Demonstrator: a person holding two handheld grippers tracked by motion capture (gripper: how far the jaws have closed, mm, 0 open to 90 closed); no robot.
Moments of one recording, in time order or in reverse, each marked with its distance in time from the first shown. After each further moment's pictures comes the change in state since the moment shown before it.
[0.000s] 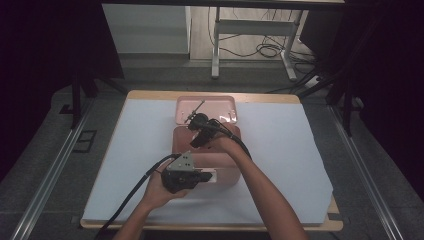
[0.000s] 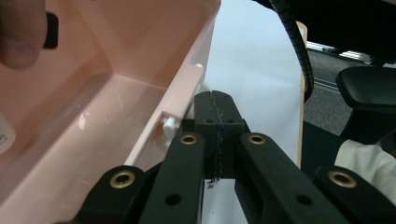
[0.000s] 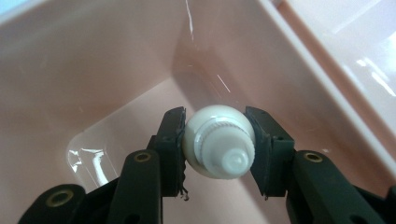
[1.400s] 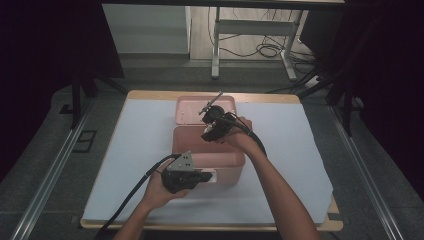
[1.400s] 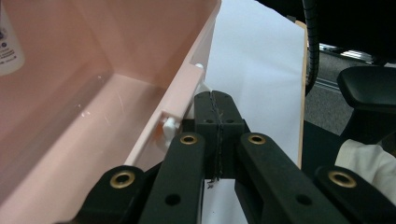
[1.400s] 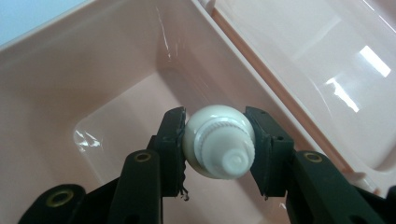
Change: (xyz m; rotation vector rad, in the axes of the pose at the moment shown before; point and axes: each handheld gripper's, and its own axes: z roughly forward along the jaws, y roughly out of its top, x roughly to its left) left arm -0.001 0.000 0.000 0.004 0.004 -0.002; right arm -0.012 -0.016 -0.054 -0.059 -0.042 0.044
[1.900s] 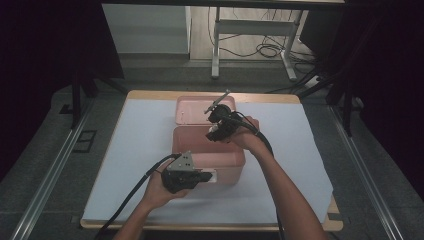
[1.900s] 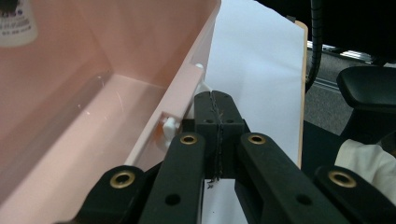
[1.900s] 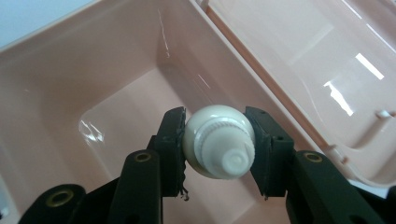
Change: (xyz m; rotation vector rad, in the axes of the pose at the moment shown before) left arm 0.000 0.000 0.000 -0.003 -0.001 -0.001; right arm -0.002 -0.008 -0.019 -0.016 -0.007 0.002
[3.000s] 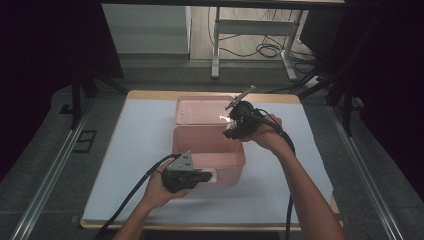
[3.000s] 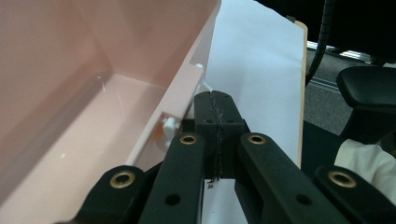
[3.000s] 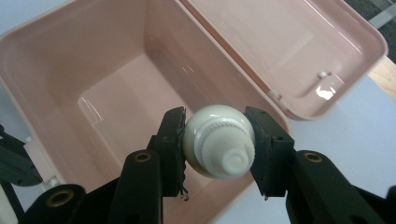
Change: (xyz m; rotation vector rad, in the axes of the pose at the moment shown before) left arm 0.001 0.000 0.000 0.004 -0.001 0.006; right arm -0.017 -0.027 -0.051 -0.025 -0.028 0.019
